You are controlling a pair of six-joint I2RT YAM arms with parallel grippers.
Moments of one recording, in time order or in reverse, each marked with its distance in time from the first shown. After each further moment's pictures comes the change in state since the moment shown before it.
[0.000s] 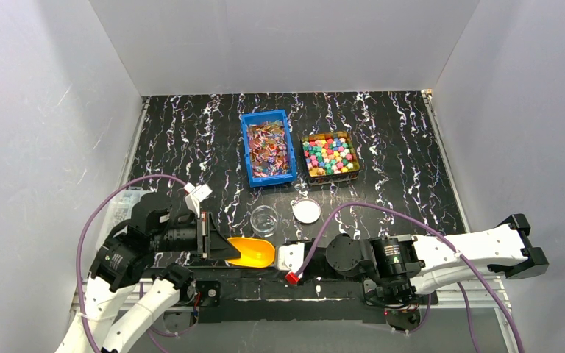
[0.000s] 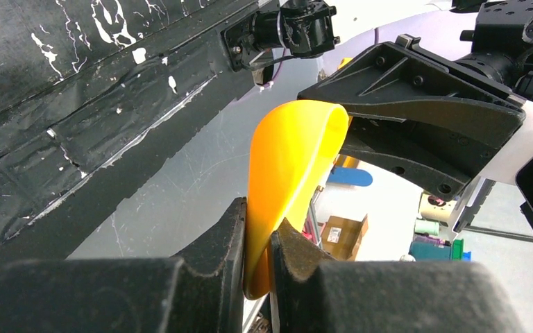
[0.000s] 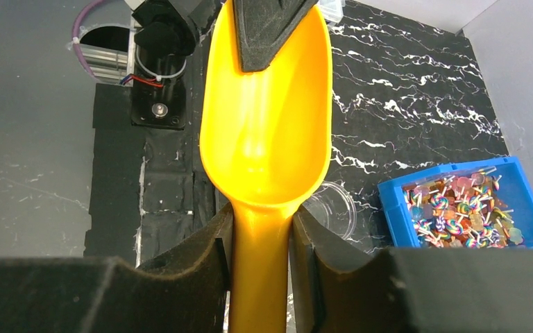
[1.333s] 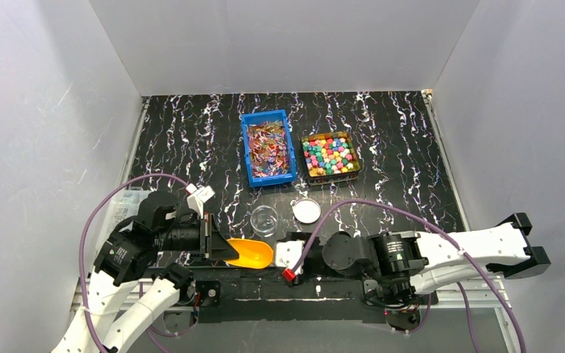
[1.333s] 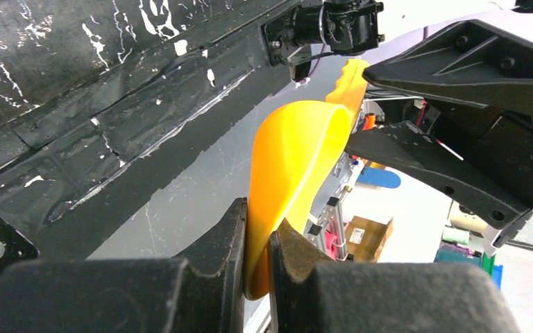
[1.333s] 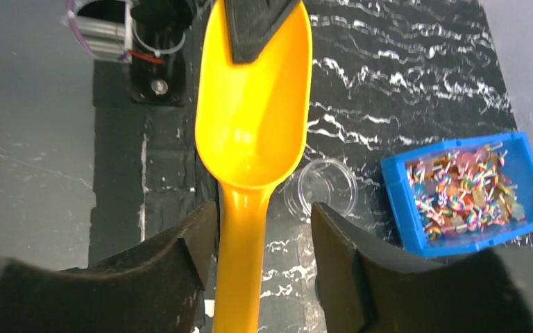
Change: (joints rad) left arm 0.000 0.034 -0.005 -0.077 -0.076 0.098; right arm -0.001 0.037 0.086 -0.167 0.031 0.049
